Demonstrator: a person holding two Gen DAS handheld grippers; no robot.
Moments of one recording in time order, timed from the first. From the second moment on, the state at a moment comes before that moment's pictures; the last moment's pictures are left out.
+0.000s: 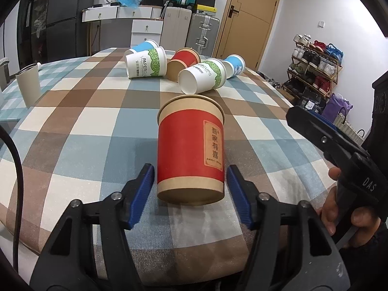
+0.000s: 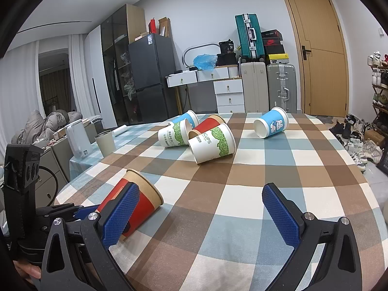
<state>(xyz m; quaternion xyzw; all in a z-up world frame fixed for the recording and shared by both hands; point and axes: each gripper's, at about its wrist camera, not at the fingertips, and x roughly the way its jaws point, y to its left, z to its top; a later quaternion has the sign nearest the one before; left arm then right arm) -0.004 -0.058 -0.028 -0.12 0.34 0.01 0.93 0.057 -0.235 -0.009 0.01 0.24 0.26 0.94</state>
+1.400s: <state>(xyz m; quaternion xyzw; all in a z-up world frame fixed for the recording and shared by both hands) -0.009 0.037 -0.022 -0.09 0.27 0.03 0.96 0.097 -0.152 -0.024 0.05 0.43 0.31 0.85</state>
